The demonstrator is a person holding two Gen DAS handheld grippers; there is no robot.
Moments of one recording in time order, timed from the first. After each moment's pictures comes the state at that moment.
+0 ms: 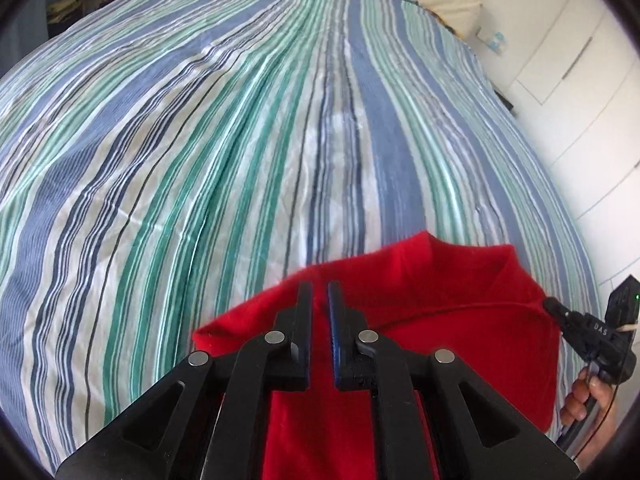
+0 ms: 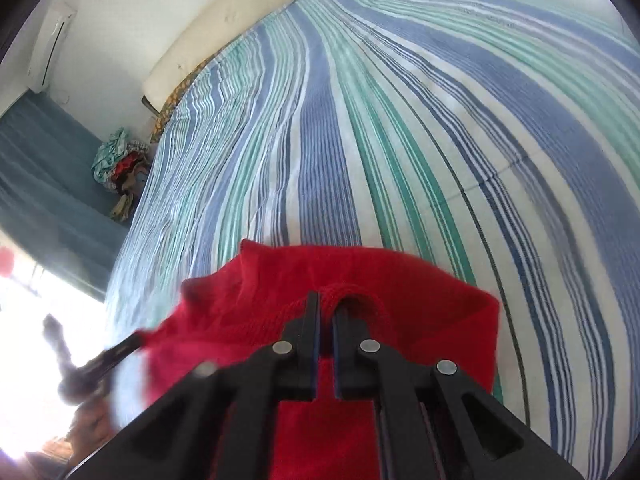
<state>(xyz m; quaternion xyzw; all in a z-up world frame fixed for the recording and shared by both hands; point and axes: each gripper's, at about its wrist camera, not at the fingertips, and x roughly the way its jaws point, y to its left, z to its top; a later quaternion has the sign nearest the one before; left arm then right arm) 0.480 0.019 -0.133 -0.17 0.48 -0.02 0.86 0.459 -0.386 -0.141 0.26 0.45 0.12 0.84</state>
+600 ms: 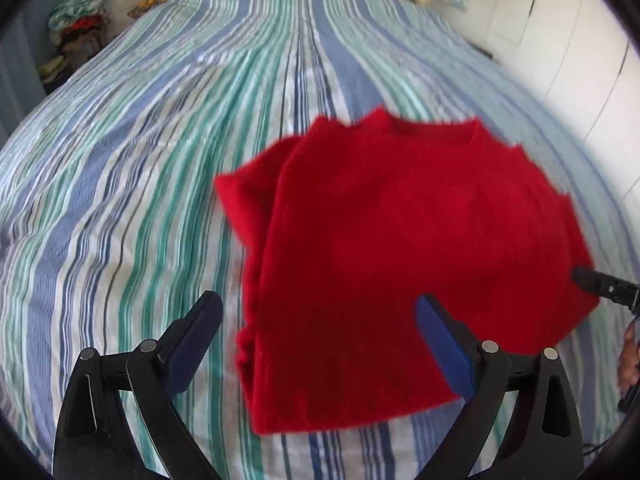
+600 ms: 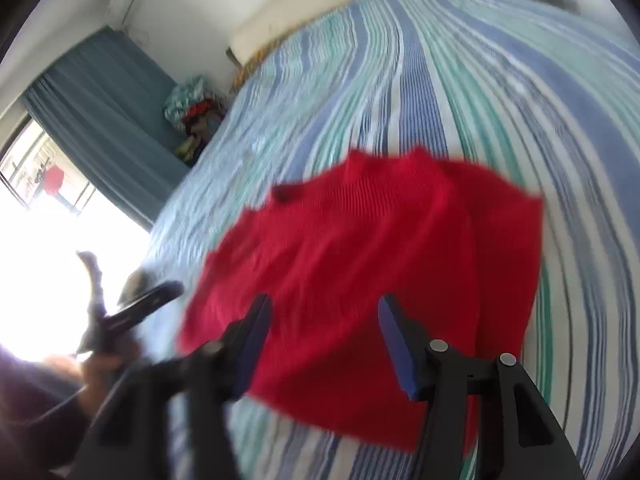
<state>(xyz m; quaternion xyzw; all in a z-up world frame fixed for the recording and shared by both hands) 0.349 -0.030 -0.150 -0.02 0.49 -0.02 0.87 0.344 -0.354 -0.132 0.17 0.46 0.26 0.83</state>
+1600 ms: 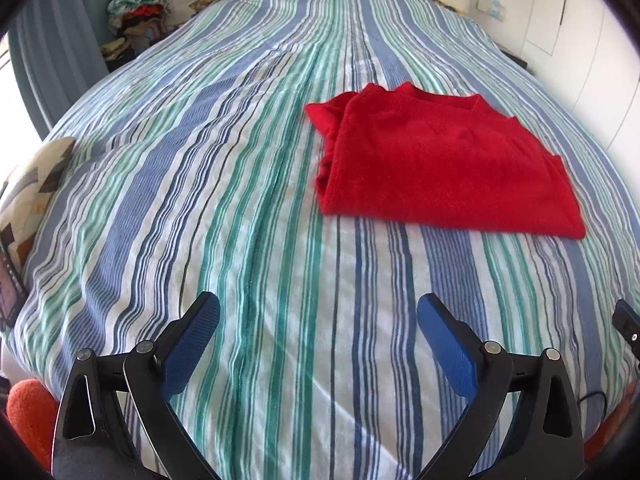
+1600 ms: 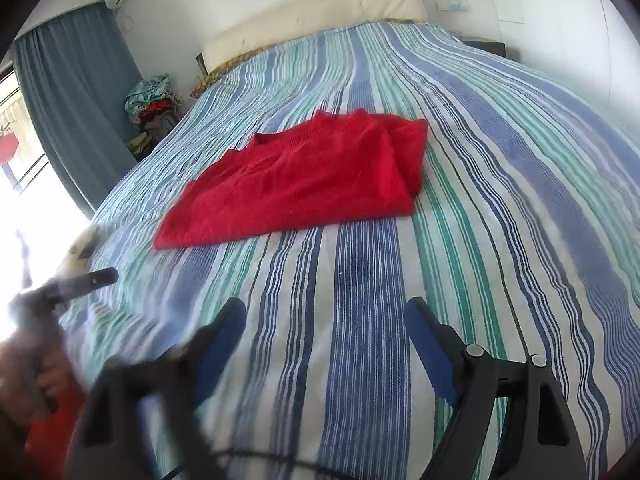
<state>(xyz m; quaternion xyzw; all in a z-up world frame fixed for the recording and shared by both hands) 0.195 -0.019 -0.122 -0.04 0.46 0.07 0.88 0.135 -0.349 -0.125 0.10 0.39 0.13 0.91</state>
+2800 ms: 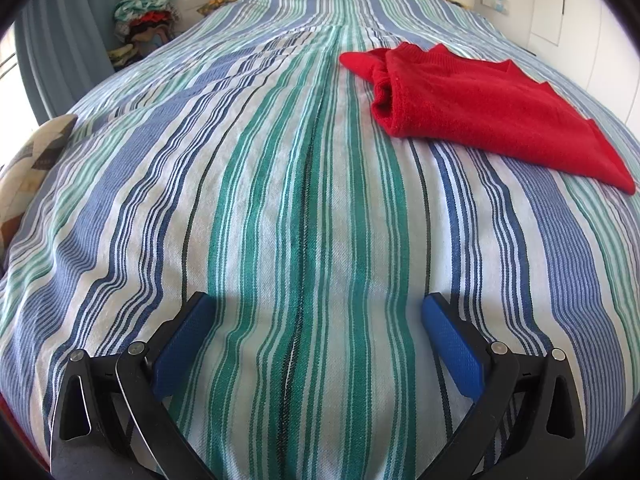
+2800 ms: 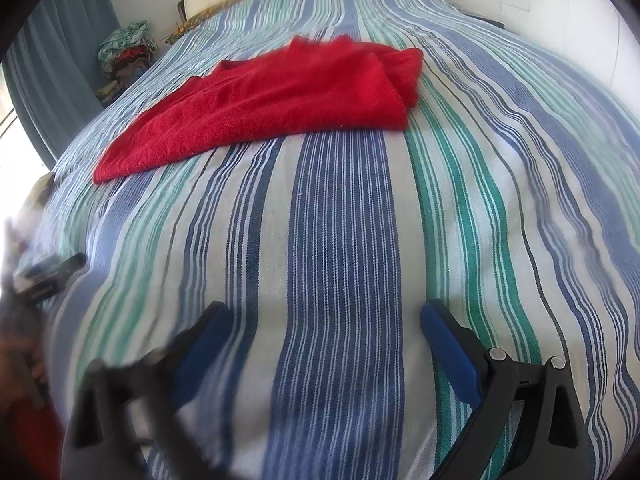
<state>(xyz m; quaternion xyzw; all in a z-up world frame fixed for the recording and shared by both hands) 0.183 0.010 -0.203 -0.01 0.43 0.08 0.90 0.152 -0.335 -0.190 0.03 0.46 0.09 0.88</state>
